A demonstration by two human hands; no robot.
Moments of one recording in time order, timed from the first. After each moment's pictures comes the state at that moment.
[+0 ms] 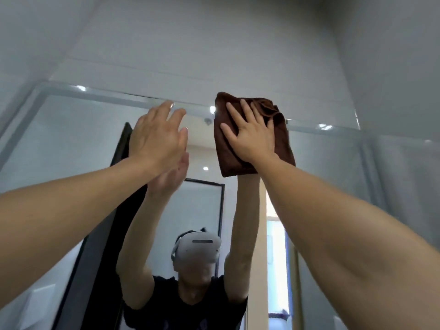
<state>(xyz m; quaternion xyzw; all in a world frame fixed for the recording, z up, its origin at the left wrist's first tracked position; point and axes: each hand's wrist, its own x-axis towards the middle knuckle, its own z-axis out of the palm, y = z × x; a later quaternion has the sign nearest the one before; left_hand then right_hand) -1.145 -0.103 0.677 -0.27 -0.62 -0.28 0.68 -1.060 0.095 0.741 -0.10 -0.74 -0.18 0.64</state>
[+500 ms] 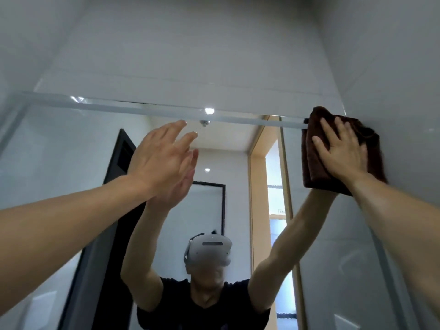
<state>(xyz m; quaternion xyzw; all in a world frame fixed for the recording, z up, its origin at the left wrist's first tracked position) -1.121 -0.061 0.654 -0.33 -0.61 -0.15 0.70 -0.929 0.296 0.709 -0.24 -0.69 -0.08 0.68</state>
